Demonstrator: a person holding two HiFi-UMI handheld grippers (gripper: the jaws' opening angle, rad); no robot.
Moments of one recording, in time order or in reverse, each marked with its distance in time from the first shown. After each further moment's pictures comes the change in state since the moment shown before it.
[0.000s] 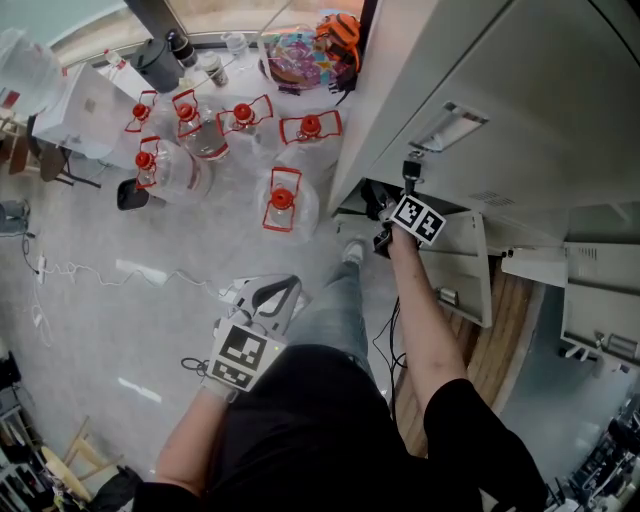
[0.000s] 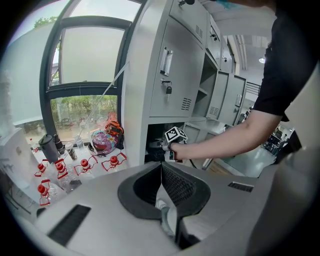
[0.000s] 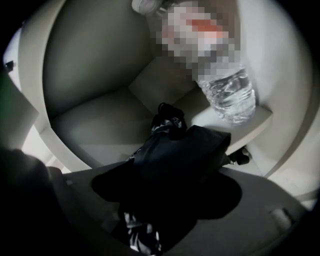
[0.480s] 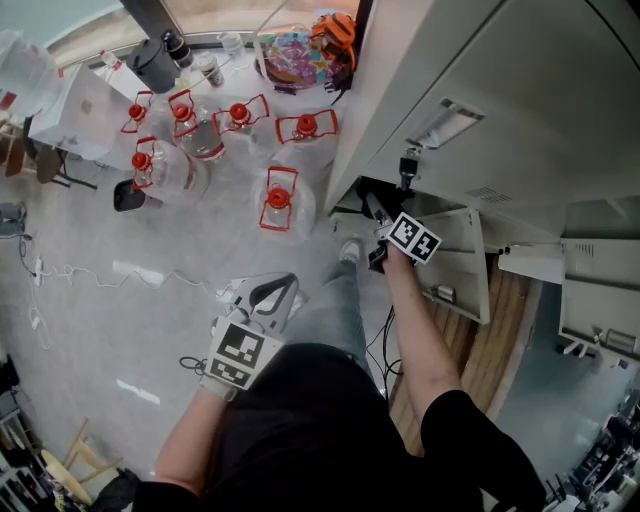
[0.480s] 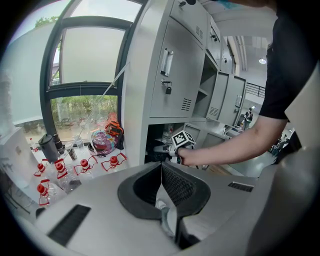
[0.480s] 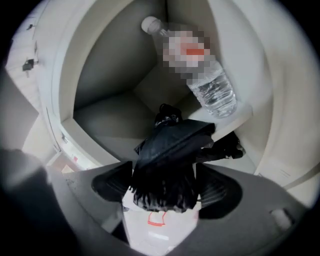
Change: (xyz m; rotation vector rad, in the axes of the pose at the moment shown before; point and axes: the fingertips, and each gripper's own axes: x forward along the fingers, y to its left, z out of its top) left arm -0.002 0.001 0.000 -0.003 -0.007 -0.001; right arm -0.034 0.002 -0.025 -0.006 -0.034 0.011
